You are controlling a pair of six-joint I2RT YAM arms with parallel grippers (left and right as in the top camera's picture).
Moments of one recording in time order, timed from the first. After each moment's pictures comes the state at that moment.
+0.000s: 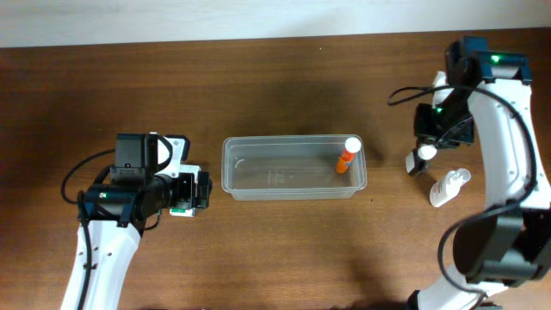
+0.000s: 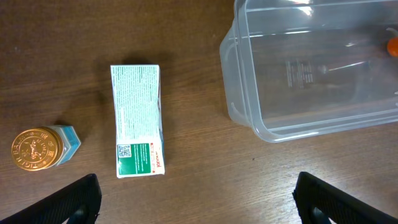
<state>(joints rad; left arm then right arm) -0.07 1.21 1.01 -0.90 0.18 0.01 -0.11 1.83 1.79 -1.50 -0.05 0.10</state>
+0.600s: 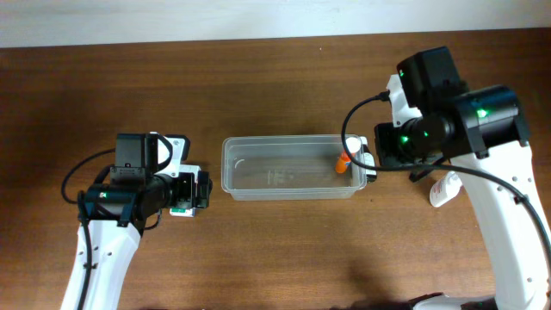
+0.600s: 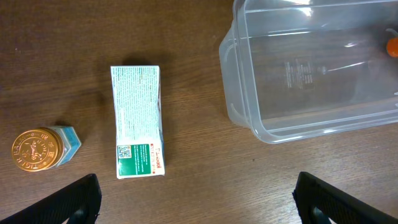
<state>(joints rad) -0.07 1.21 1.01 -0.90 0.18 0.01 0.24 1.52 1.81 -1.56 -0.01 0.15</state>
